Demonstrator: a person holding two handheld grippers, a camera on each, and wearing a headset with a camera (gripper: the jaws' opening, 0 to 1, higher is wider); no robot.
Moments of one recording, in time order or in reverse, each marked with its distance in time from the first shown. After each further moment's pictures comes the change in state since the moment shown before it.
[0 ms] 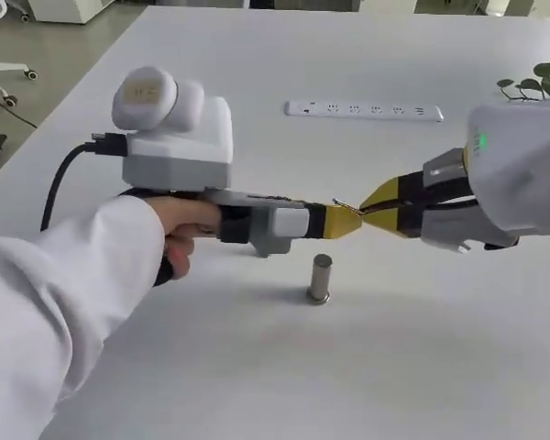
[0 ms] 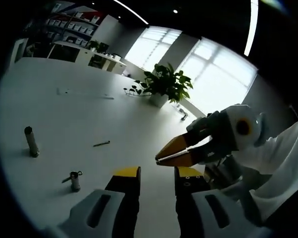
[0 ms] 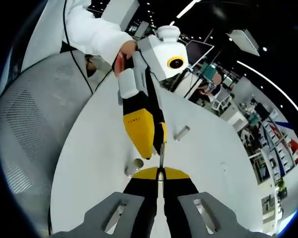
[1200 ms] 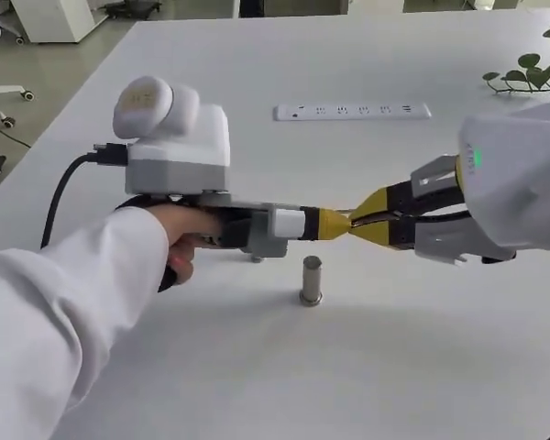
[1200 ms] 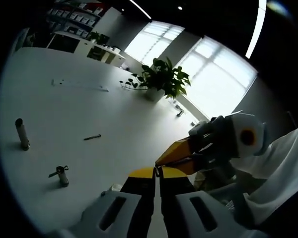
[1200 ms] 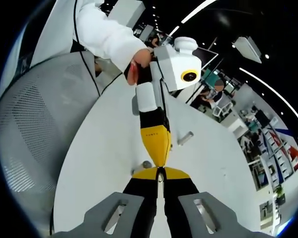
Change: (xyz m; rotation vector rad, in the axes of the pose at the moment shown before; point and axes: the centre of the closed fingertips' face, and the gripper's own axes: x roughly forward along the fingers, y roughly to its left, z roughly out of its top) left arm 0.008 -0.014 -0.008 -0.015 0.050 -0.033; right arm -0.013 0.019 0.006 -0.040 -0.042 -0.003
